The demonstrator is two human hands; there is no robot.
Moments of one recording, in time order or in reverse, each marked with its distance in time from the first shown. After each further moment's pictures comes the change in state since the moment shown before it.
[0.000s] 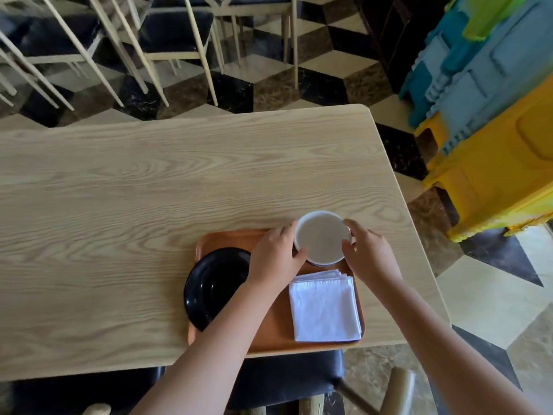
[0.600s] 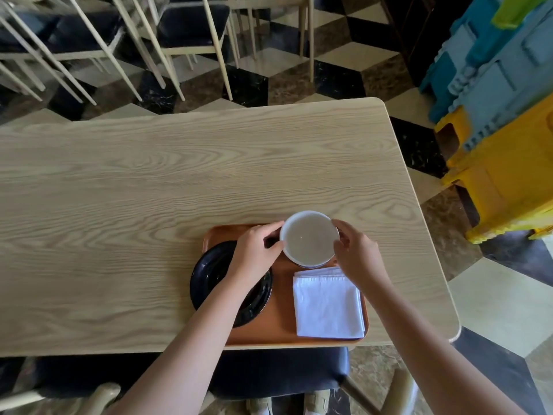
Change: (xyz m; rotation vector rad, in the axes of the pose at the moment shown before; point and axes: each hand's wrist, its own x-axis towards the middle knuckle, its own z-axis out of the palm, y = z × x) left_hand -0.011 -0.024 -0.025 -0.336 -0.009 -0.210; right_hand -0.005 -0.011 0.018 0.279 -0.050 0.028
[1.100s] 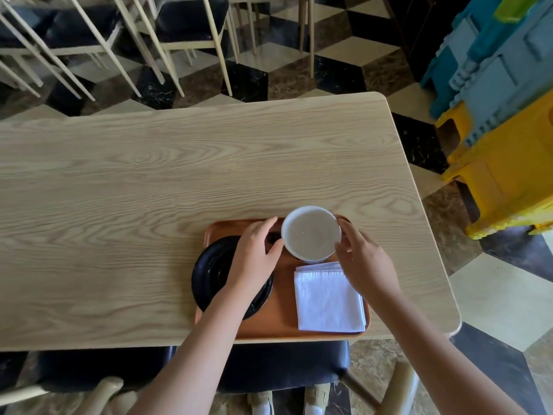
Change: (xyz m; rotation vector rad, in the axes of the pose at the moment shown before) left_hand -0.016 -0.008 0.005 0.091 0.078 0.031; right_hand -0.020 0.012 -0.002 -0.215 0.030 -0.141
